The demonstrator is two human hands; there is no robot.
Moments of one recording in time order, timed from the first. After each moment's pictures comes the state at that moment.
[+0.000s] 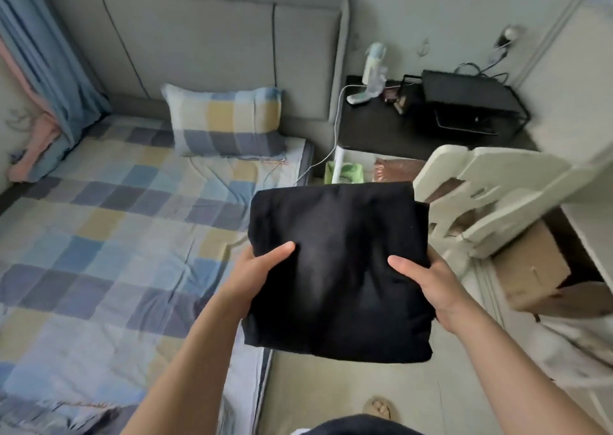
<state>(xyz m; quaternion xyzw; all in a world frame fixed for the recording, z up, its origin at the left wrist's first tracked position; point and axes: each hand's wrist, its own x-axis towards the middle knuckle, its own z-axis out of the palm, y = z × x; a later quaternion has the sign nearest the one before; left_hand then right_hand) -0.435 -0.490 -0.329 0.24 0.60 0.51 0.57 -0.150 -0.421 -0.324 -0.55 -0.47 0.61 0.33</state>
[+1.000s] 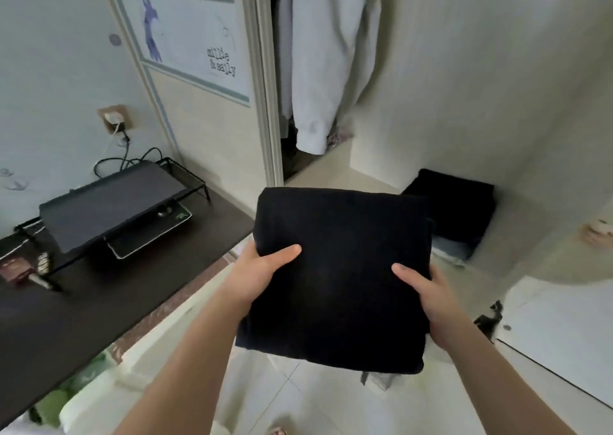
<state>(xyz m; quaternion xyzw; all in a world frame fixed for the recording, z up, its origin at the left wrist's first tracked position) 0.131 -0.046 -0.271 0.58 0.36 0.19 0.70 0.320 -0.258 -0.301 -0.66 -0.11 0.33 0.66</state>
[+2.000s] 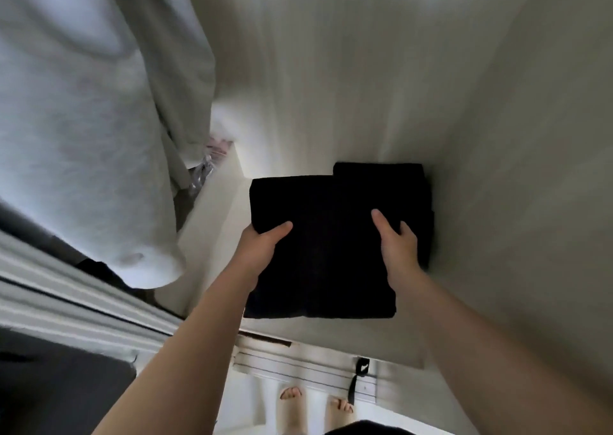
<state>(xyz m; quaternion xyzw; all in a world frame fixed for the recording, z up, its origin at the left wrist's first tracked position) 0.558 0.107 -0.344 0.64 0.33 -0.01 0.69 0.643 -0.114 -0.377 -0.68 0.18 0.12 0.70</state>
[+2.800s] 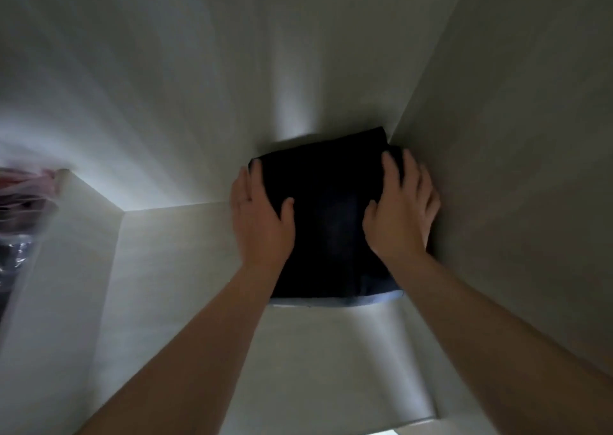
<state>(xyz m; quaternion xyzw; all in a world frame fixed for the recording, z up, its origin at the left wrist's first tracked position) 0.810 0.048 -0.502 0.91 0.09 0.14 0.39 0.808 -0.143 -0.465 -0.98 0.11 -0.12 0.13</state>
